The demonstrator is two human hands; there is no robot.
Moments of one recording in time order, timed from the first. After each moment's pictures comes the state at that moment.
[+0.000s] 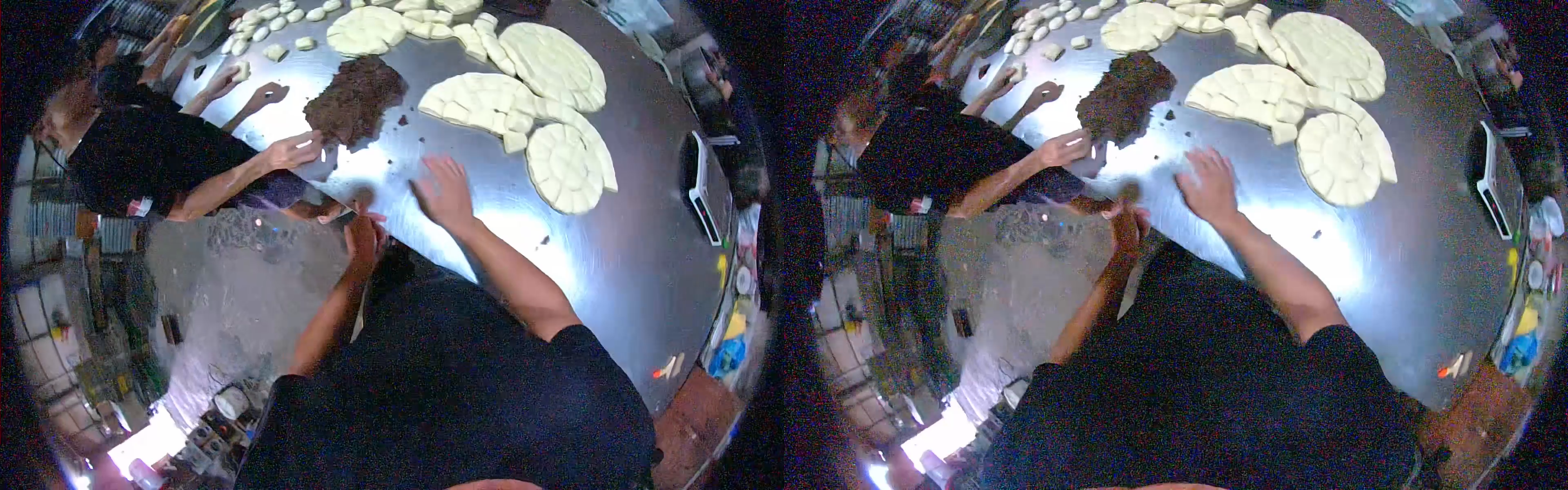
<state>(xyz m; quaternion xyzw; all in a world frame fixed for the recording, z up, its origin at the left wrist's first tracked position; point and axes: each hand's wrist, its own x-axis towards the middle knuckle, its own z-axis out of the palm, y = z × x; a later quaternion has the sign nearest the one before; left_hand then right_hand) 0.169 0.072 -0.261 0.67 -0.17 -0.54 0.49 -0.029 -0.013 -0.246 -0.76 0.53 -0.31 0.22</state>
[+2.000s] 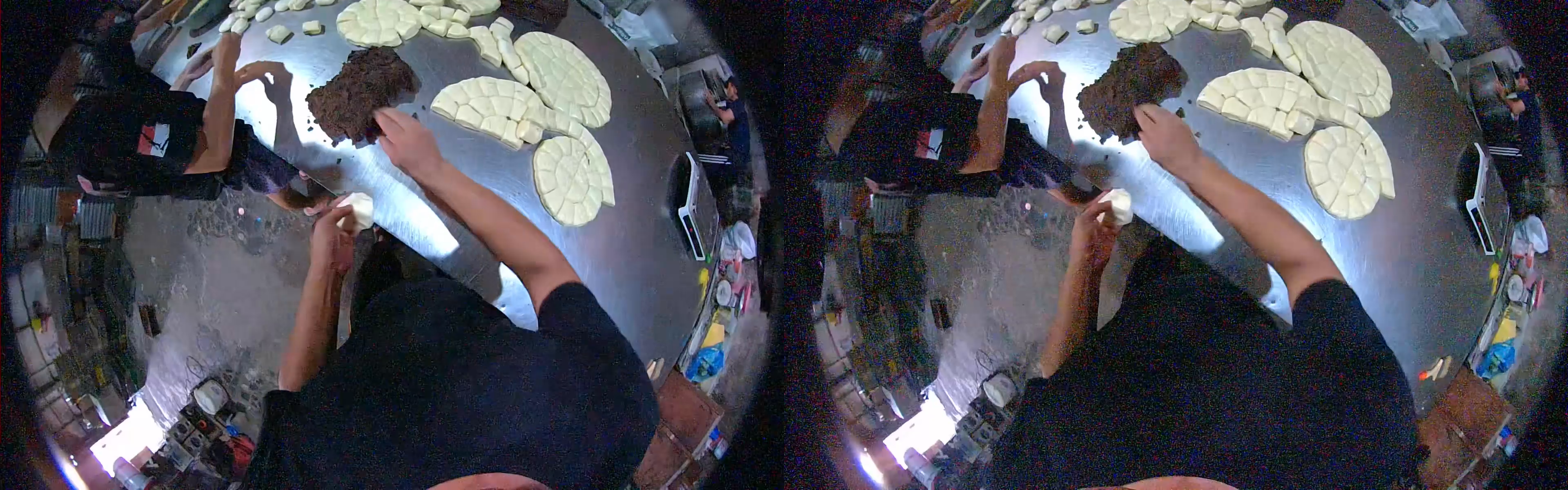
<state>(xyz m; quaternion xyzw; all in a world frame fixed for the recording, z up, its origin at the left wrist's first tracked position) 0.213 0.071 -0.193 0.56 -0.10 -0.58 0.58 0.057 -0.102 -0.202 -0.84 0.33 -0.43 0.12</state>
